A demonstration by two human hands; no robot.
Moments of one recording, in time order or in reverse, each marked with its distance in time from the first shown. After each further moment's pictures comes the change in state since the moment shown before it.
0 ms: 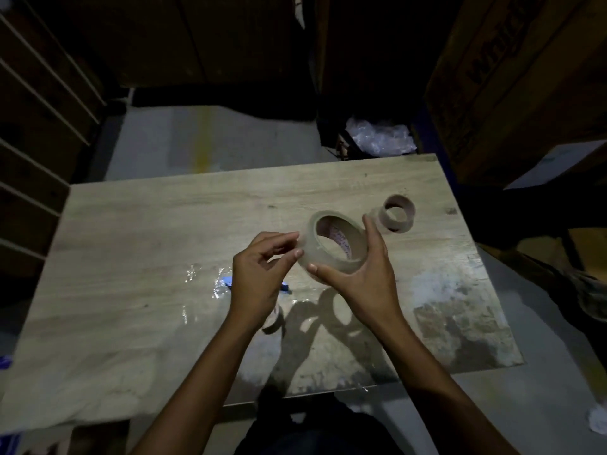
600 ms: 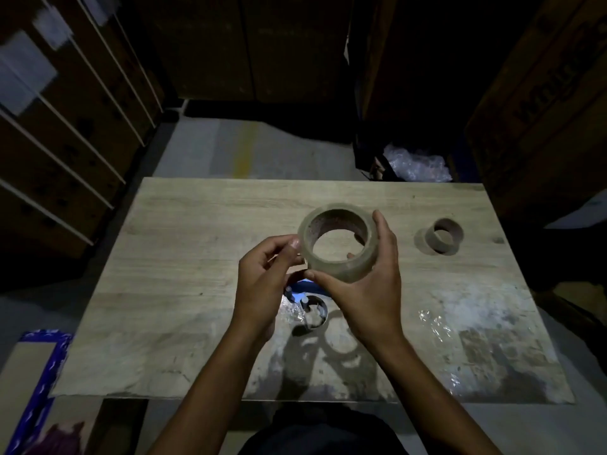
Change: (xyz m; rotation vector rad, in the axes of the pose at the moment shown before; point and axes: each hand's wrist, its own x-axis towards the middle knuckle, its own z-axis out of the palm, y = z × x) left_hand -0.030 0.027 -0.097 -0.269 0.133 -0.166; right_hand -0.050 -0.067 0.088 0.023 0.046 -0.255
